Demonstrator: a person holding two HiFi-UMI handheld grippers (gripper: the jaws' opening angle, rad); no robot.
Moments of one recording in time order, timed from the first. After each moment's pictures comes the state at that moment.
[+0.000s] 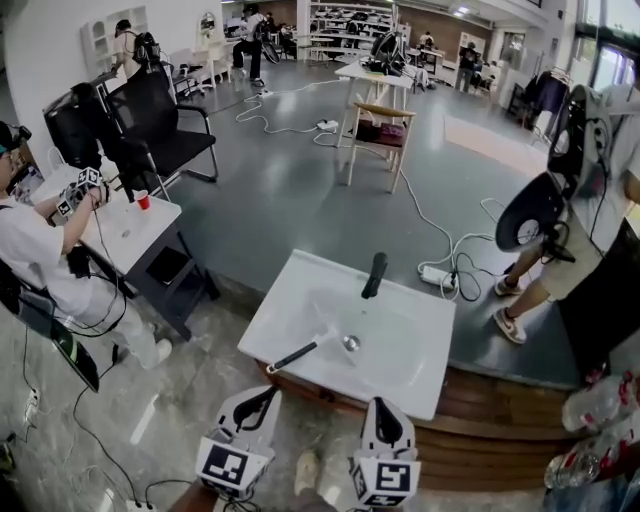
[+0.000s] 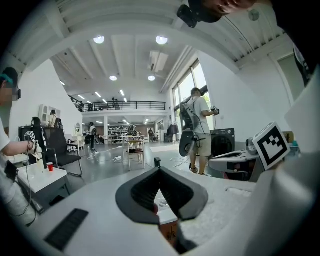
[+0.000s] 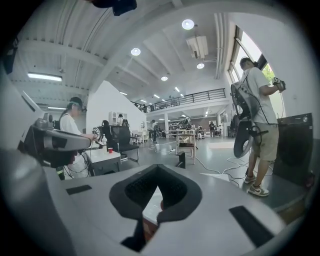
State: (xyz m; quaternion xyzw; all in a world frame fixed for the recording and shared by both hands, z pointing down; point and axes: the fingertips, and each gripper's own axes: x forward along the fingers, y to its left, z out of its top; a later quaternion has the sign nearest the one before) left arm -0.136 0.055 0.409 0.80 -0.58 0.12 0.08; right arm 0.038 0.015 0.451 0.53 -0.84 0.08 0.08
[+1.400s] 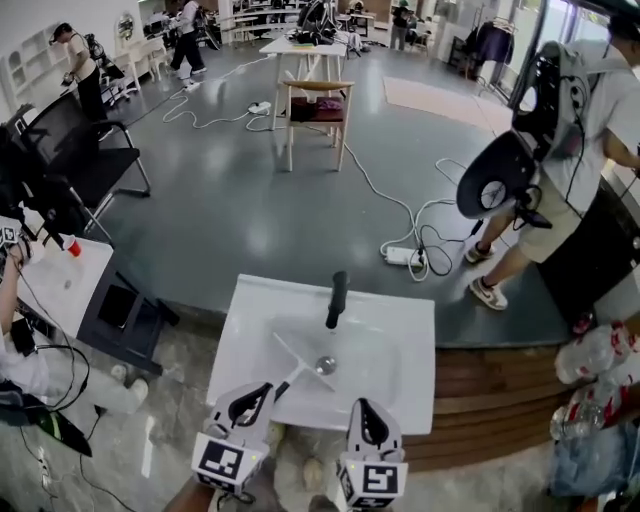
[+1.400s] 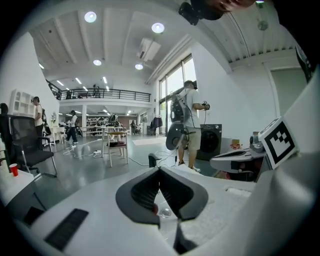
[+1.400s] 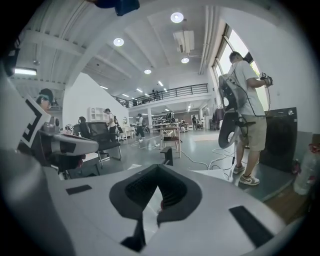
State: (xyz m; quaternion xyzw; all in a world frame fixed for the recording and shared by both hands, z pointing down) left arm -0.144 -0.127 0.465 0.86 -0.47 0.15 0.11; right arm 0.018 -0.110 0.499 0.61 -0.77 0.14 0.11
